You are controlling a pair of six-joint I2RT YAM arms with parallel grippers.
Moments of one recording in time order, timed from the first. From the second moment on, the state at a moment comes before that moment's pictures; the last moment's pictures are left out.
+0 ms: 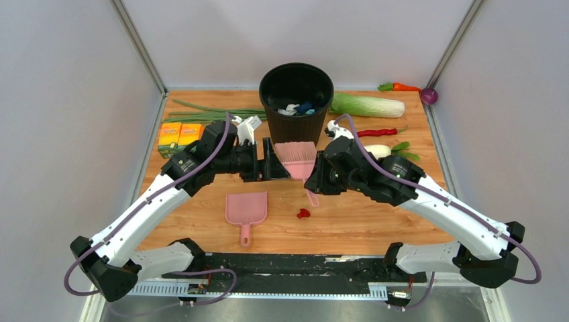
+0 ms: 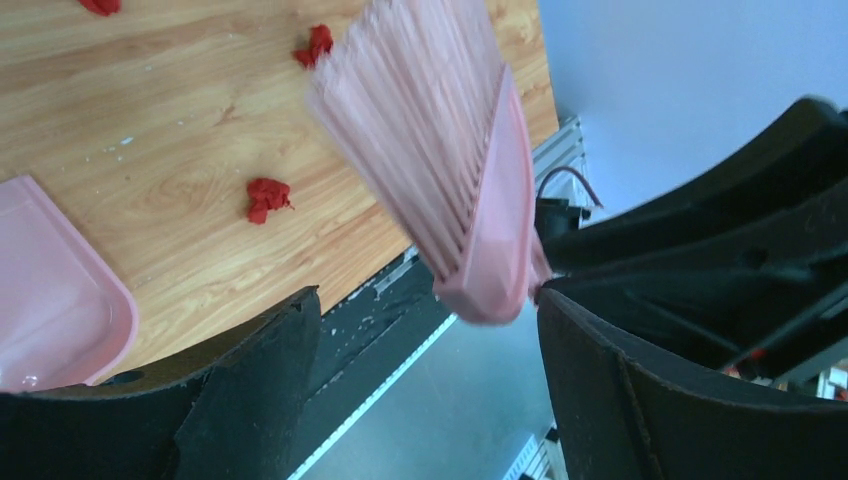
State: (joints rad) left arm -0.68 1.10 1.19 -0.67 0.41 -0.76; right arm 1.04 1.19 1.44 -1.01 0.18 0.86
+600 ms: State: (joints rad) left arm -0.69 1.10 1.19 -0.53 0.37 -0.89; right arm 1.08 1.21 1.46 -1.01 0.20 0.84
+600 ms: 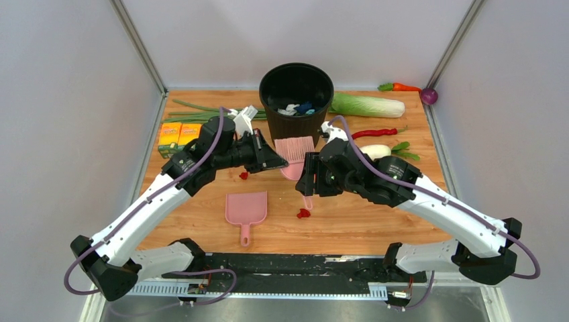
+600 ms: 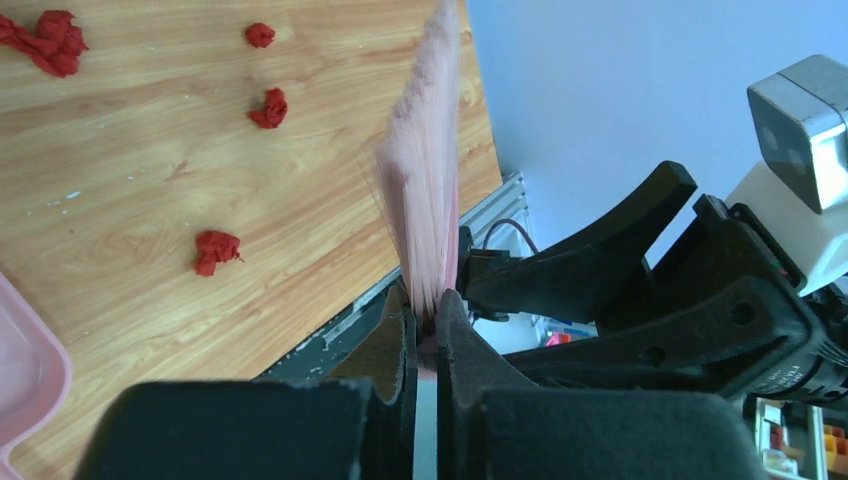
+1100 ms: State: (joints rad) left arm -0.69 0.91 1.29 -0.45 0.12 -1.01; right arm 1.08 0.71 1.19 -0.65 0.39 1.16
